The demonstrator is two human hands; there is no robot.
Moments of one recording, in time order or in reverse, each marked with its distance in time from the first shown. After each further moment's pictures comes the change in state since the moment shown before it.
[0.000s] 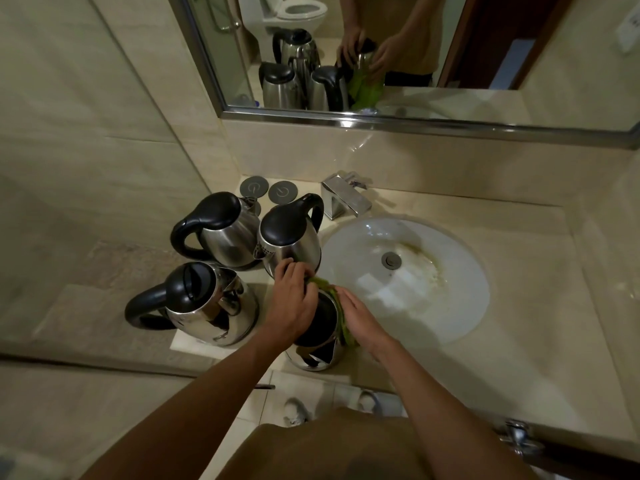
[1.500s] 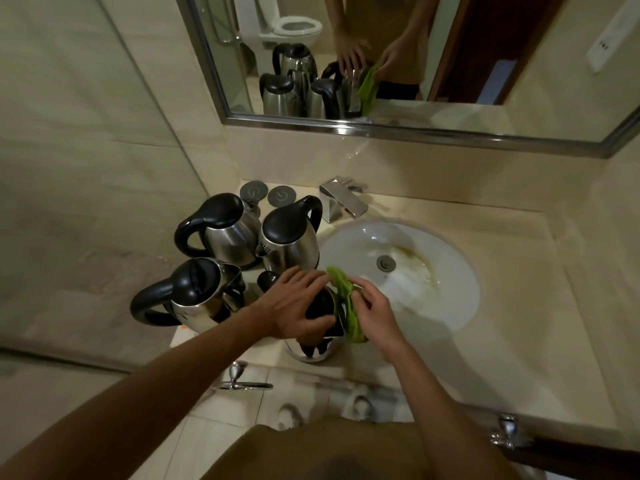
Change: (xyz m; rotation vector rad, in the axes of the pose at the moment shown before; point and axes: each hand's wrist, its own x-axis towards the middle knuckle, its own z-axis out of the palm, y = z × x) left_hand 0.000 -0.005 -0.038 0.666 -0.447 0.538; right_hand -0.030 0.000 -0.014 -0.017 0.259 -0.245
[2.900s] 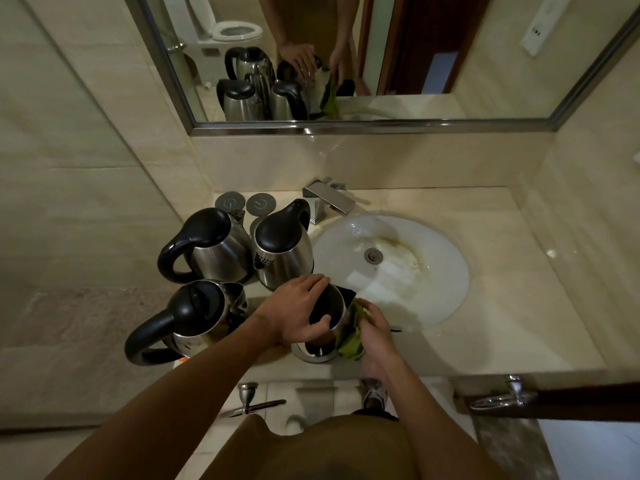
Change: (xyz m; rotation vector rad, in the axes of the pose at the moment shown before) left_hand -0.002 -0.030 0.002 -0.100 0.057 0.152; right_hand -0.015 0.037 0.057 0.492 0.341 0.428
